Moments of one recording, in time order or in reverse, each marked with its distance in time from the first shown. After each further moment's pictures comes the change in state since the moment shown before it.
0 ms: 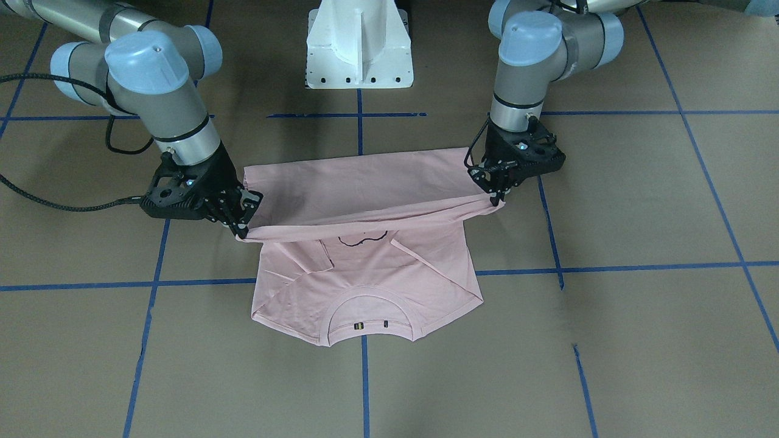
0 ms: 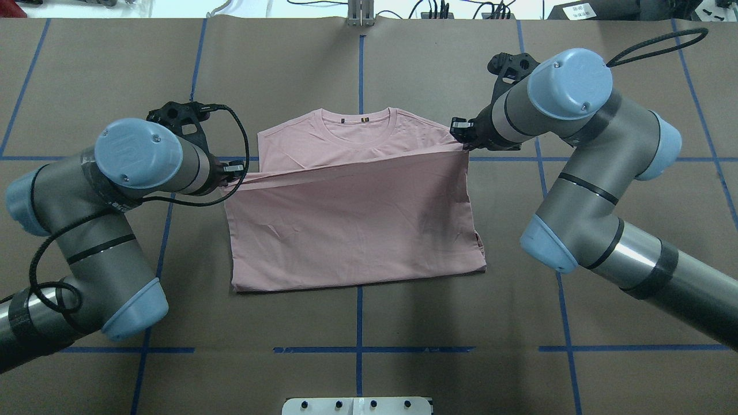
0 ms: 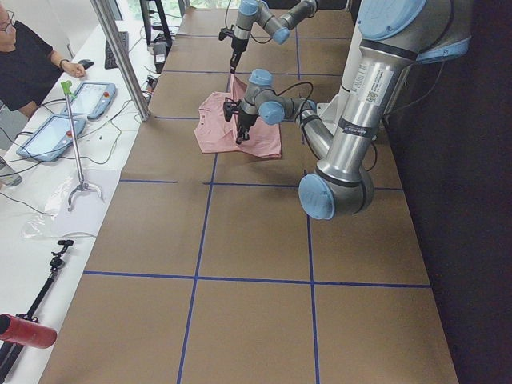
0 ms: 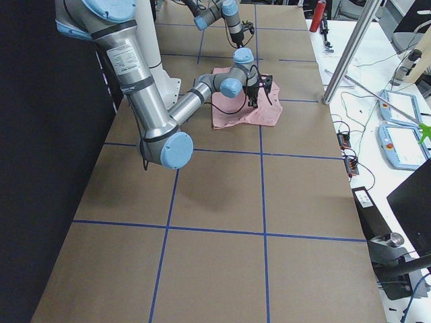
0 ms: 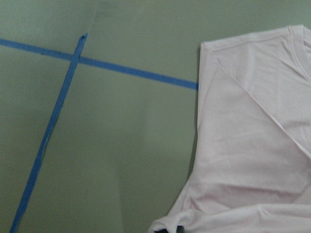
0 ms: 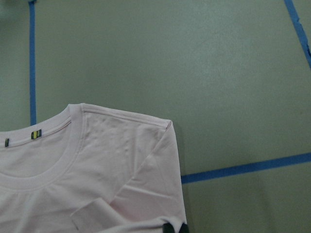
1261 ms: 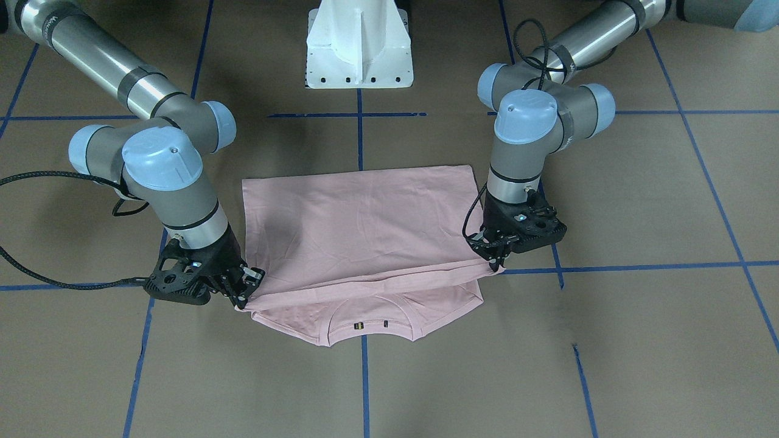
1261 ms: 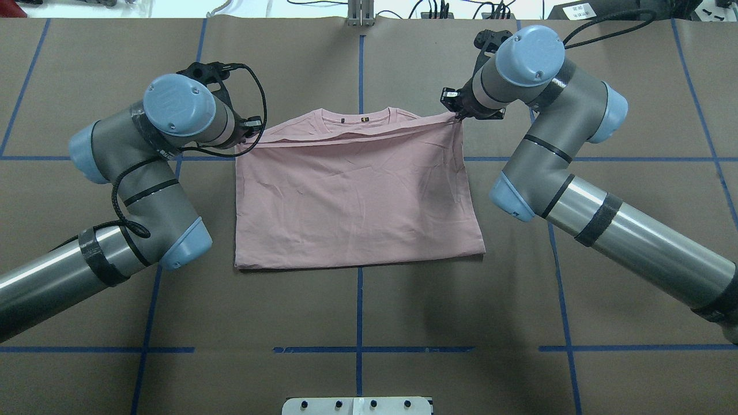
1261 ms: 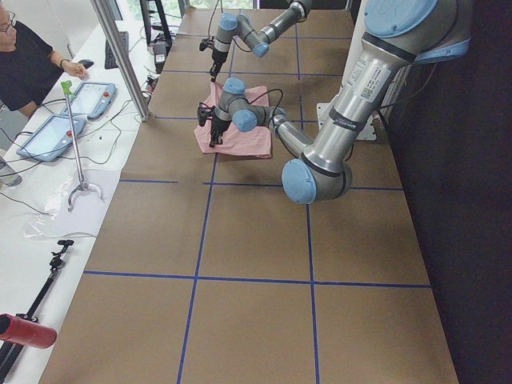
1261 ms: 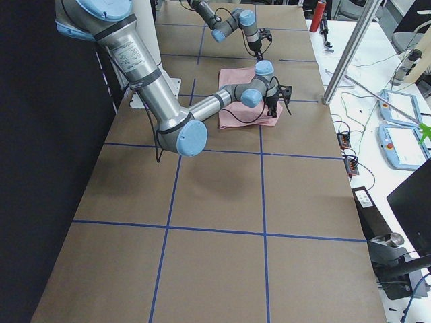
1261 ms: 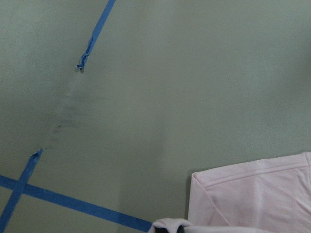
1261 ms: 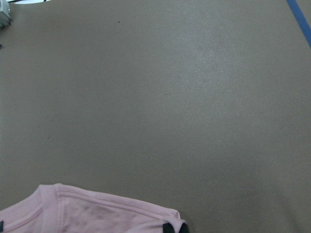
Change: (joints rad) left arm -0.075 -0.163 0.307 -0.162 0.002 0.006; right arm 0.044 0.153 -0.329 0.142 -0.023 -0.003
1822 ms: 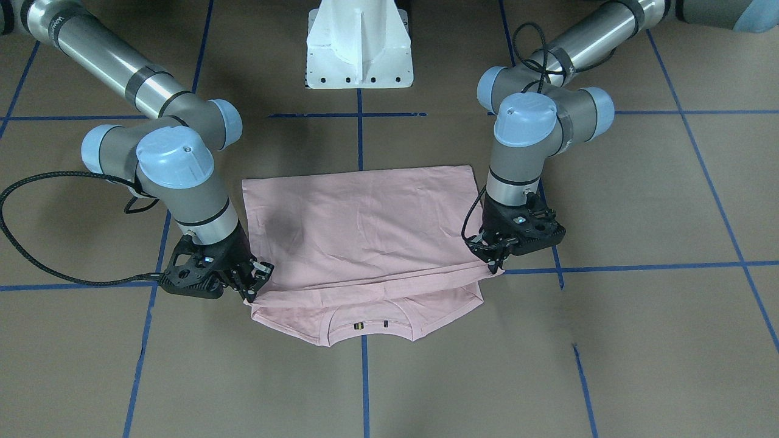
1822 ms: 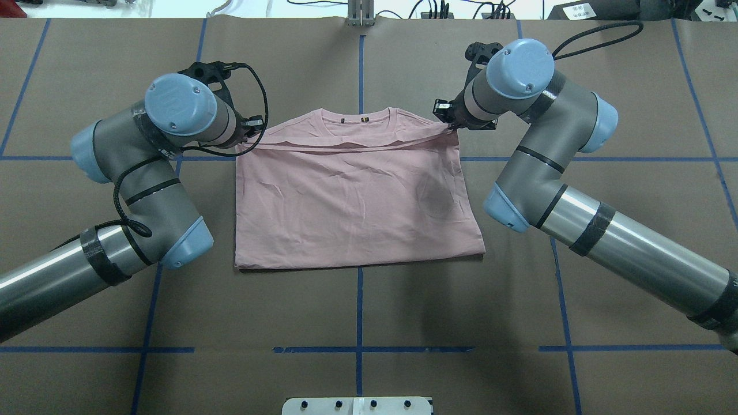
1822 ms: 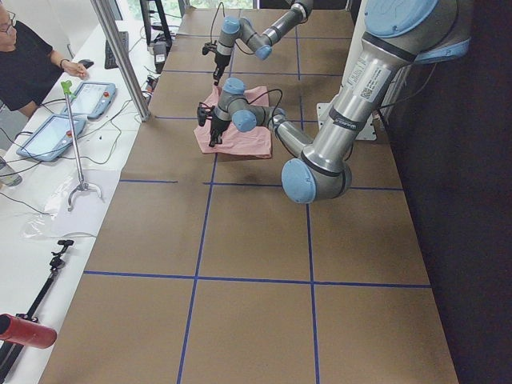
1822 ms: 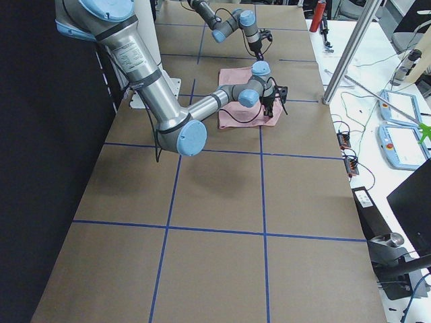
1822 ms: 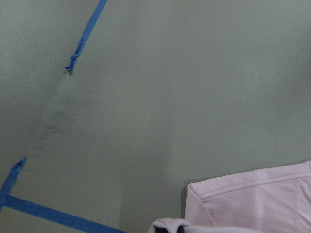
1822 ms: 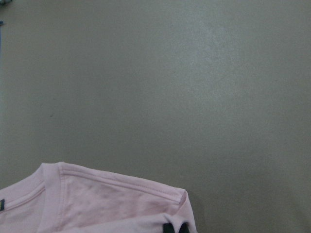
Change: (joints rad) left arm 0.002 -0.005 0.004 -0.005 -0.001 -0.003; right arm -0.031 -0.003 0.005 0.003 0.000 0.003
